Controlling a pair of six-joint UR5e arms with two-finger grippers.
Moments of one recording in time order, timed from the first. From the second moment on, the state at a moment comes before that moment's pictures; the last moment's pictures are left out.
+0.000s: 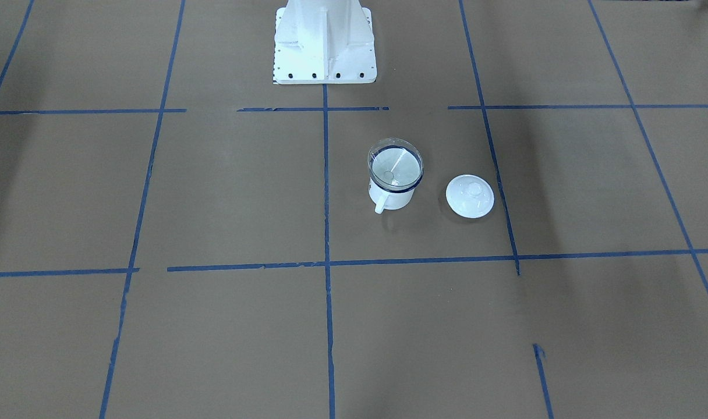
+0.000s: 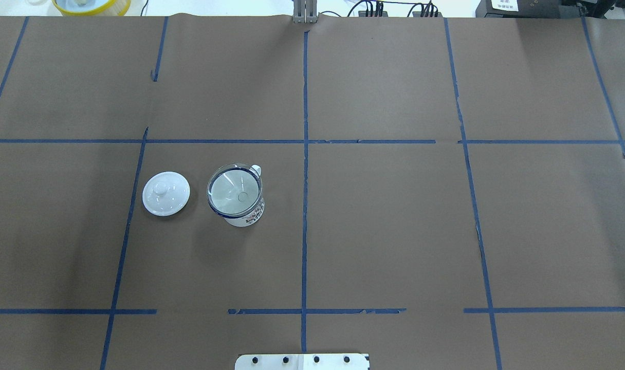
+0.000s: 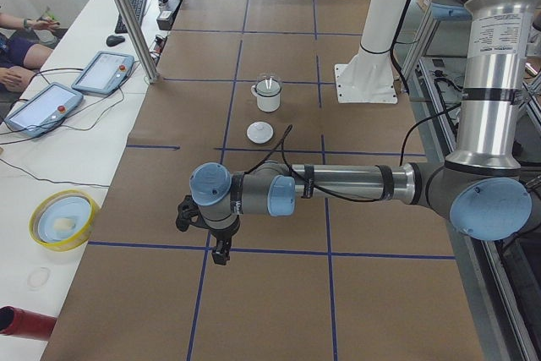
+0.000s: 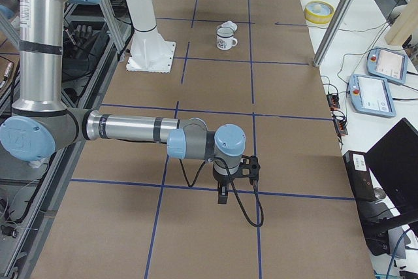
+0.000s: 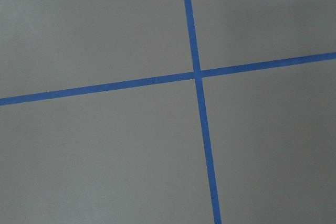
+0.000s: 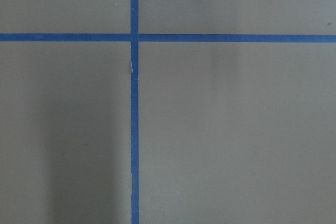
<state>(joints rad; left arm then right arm) -1.57 -1.59 -1.55 -1.59 -2.37 0.14 1.57 -1.68 1.66 -1.57 2.29 0.01</state>
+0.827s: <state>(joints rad) -1.57 -1.64 -1.67 -1.57 -2.33 0.05 1.57 -1.68 1.66 -1.57 2.29 0.01</state>
